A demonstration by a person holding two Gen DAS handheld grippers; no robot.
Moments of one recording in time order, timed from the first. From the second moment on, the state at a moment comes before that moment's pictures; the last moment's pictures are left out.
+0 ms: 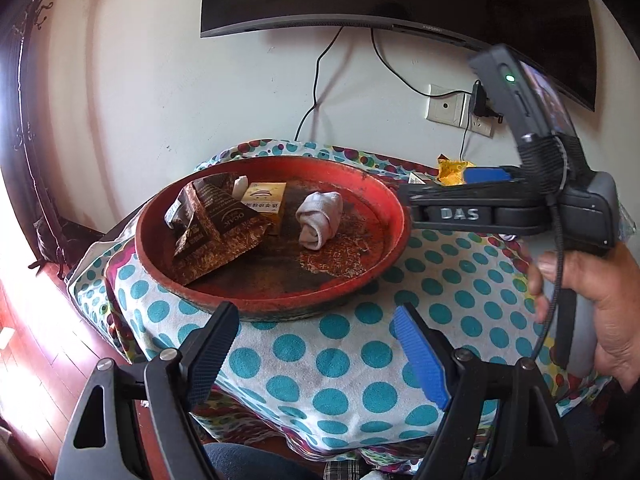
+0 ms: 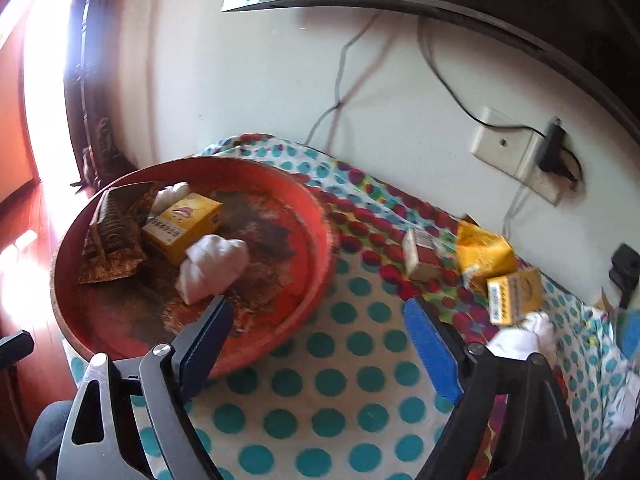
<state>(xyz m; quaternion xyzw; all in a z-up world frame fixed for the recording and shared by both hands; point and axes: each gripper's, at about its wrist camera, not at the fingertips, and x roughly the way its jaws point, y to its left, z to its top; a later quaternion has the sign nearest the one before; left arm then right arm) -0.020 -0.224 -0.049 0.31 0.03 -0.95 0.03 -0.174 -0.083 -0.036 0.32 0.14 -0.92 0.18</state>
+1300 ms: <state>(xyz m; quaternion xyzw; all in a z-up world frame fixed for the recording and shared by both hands) -0.081 -0.029 -0.018 0.31 -0.09 -0.94 -0.07 -0.154 0.174 -0.056 0.35 -0.04 -0.94 -0.01</state>
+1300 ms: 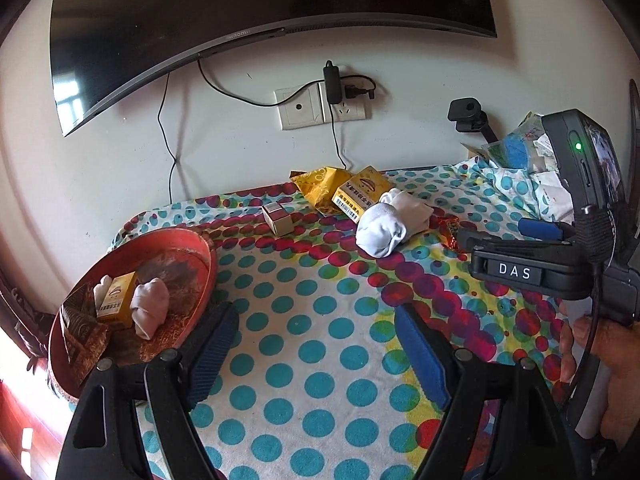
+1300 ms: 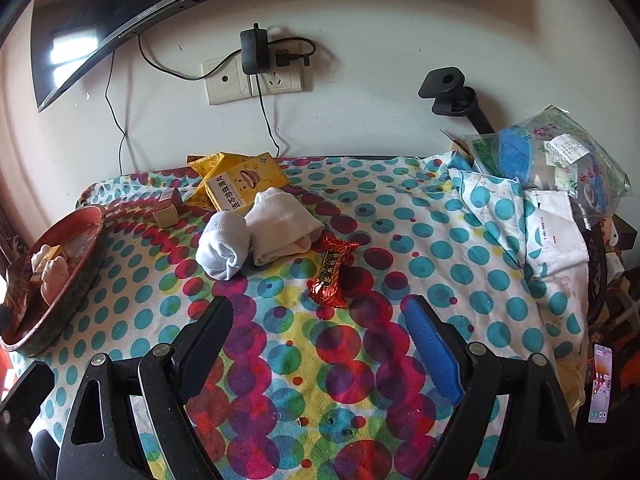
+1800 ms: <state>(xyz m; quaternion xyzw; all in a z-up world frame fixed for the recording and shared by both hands) -0.184 -0.001 -0.035 0.34 -0.10 -0.93 -0.10 -0.161 0.209 -0.085 0.38 -0.05 -0.92 -0.04</state>
